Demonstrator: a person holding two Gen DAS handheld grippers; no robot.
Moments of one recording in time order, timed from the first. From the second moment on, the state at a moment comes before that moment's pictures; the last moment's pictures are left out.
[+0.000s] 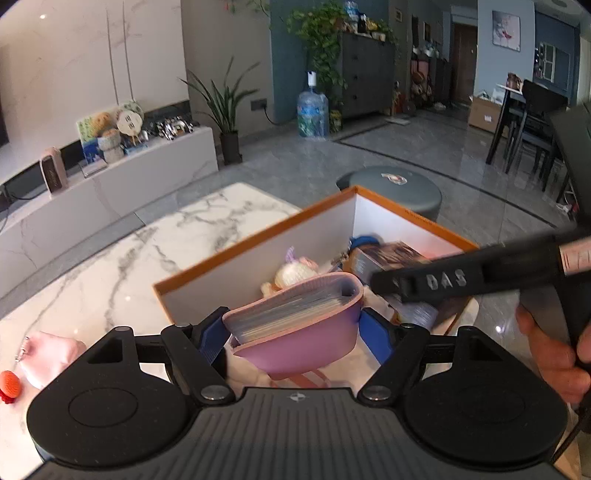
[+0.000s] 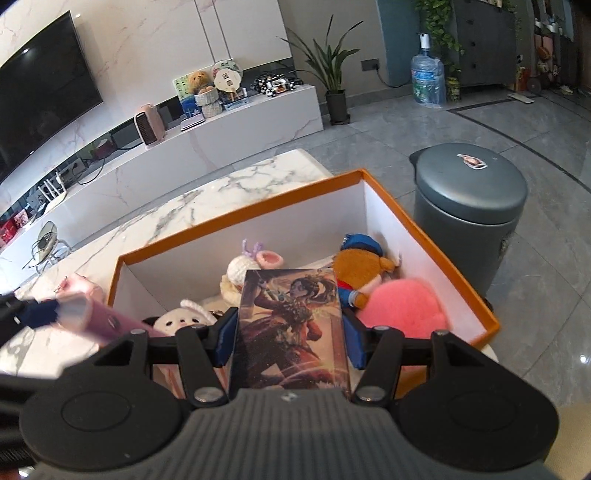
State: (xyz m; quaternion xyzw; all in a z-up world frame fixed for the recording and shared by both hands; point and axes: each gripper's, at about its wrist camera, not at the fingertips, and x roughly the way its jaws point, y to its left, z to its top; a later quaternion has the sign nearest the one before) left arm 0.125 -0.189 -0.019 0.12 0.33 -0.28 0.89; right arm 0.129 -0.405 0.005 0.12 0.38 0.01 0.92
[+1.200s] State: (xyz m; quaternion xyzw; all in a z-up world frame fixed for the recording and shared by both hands) left arm 0.106 -0.183 -0.028 0.09 0.37 -0.29 0.88; right arm 0.155 -0.382 -0.025 0.11 0.47 0.04 0.87
